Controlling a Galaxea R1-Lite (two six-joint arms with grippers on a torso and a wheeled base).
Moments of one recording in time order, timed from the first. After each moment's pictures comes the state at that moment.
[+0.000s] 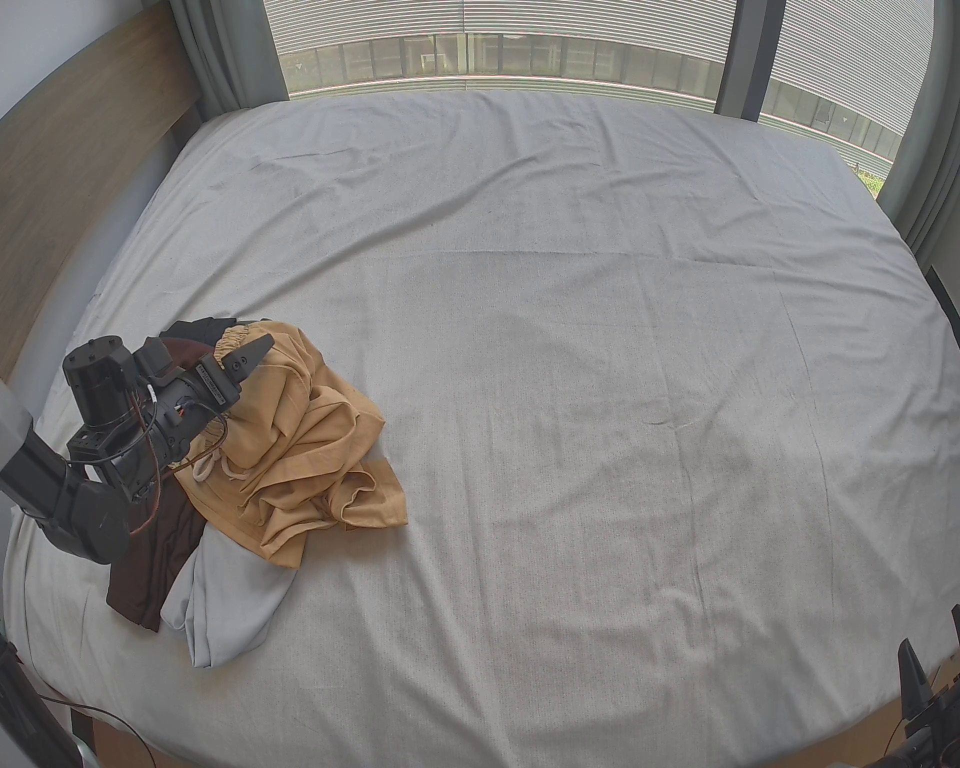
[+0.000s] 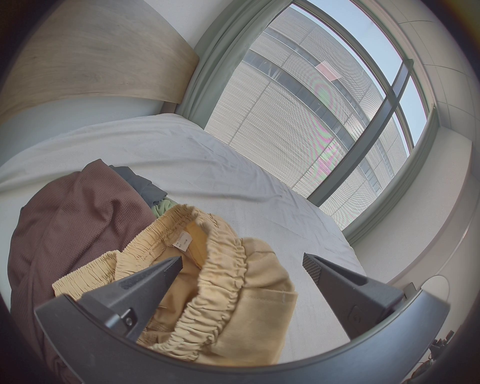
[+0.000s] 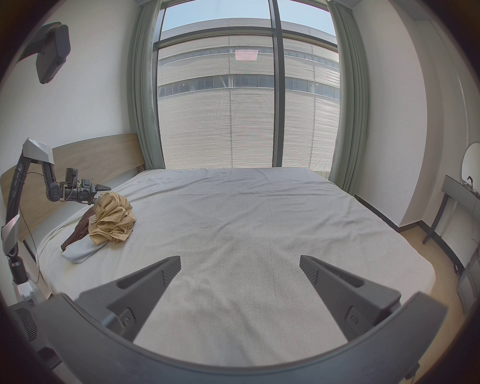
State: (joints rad) left arm -0.04 1.90 -0.71 -1.16 -0.22 -0.52; right arm 0.00 0.02 -0.02 0.00 -0.01 0.01
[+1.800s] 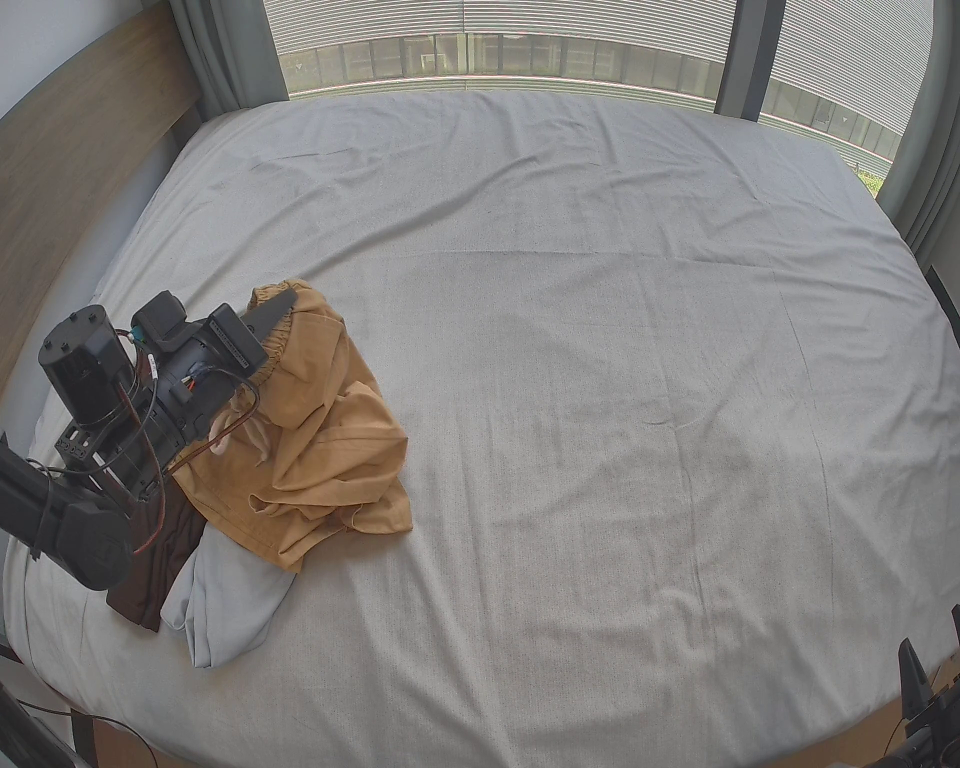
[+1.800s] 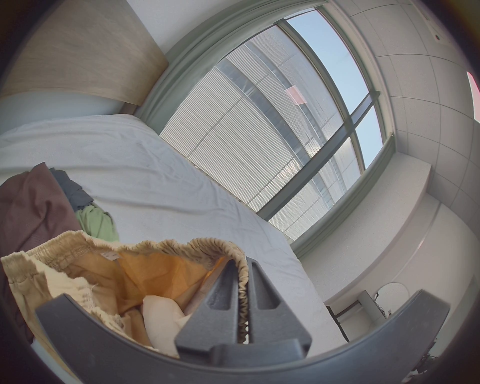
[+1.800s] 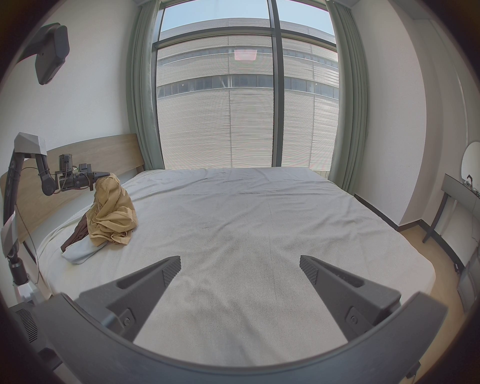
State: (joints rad) left arm -0.24 1.76 -0.67 -1.30 -0.24 -0.63; right arm 0.00 0.02 -0.02 0.00 -0.01 0.01
